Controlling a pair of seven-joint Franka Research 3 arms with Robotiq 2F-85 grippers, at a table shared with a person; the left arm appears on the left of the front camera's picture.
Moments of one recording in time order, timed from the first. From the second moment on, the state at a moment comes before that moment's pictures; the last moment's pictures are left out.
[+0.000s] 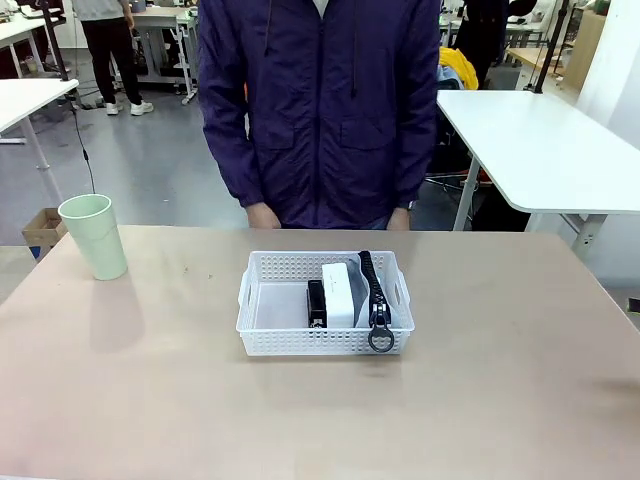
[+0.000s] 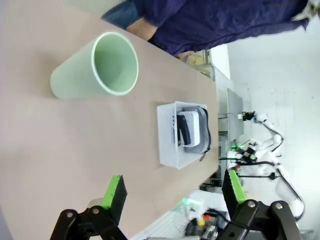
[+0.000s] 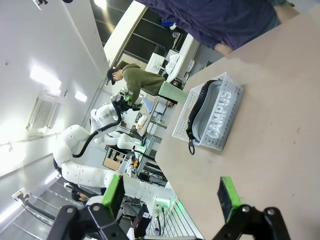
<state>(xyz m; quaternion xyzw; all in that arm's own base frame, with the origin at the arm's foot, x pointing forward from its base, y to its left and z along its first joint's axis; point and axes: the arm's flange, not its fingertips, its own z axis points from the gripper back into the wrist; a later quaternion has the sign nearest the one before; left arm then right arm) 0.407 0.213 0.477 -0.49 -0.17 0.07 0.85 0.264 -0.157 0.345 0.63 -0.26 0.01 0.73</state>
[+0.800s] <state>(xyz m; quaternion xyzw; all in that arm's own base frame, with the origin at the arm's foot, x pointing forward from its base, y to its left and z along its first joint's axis) 0.436 0.232 0.458 -0.27 -0.49 -0.14 0.81 0.264 -0.158 0.345 0.63 -0.26 0.01 0.73</state>
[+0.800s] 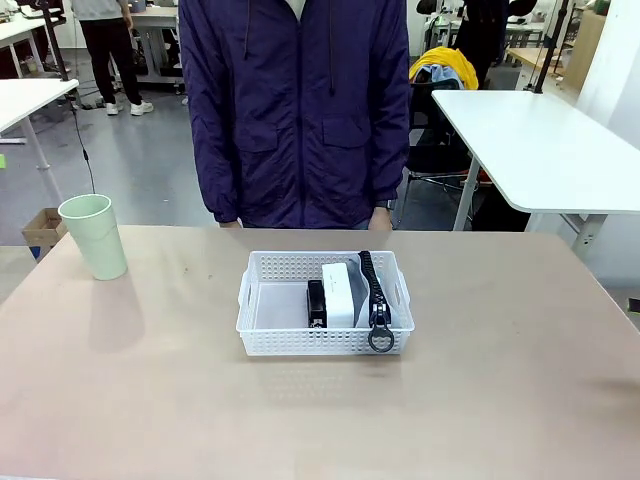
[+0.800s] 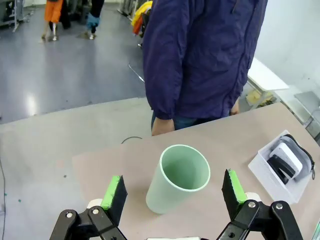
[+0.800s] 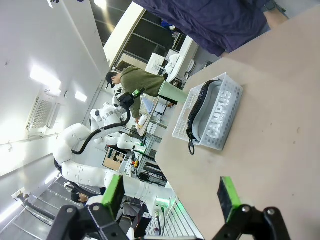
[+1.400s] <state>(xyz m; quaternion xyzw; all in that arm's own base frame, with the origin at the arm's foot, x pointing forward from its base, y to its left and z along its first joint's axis) 0.437 0.213 0.451 -0.25 -0.47 -0.33 0.77 0.264 -0.158 0.345 0.63 -0.26 0.01 0.73</state>
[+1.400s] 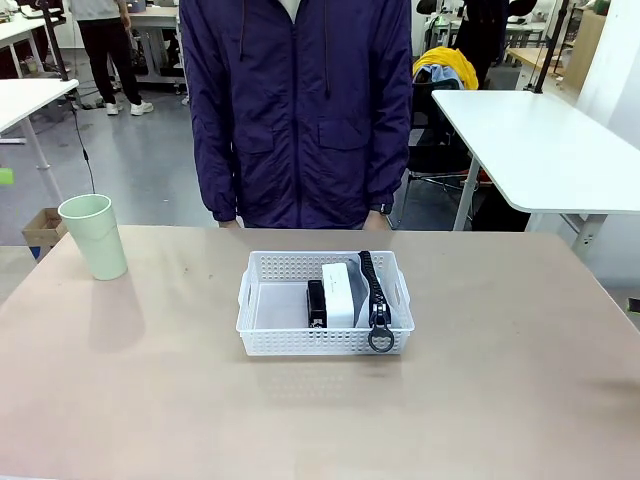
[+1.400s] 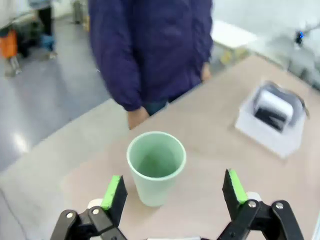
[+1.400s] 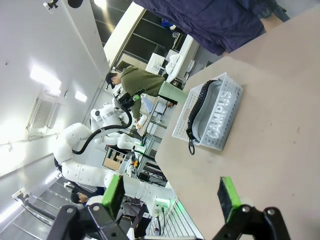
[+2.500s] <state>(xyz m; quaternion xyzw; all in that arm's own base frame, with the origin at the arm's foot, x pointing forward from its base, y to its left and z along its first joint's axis) 0.455 0.230 0.350 -0.25 -0.42 -0.49 0.72 0.264 -0.158 0.345 0.63 -0.26 0.01 0.73</state>
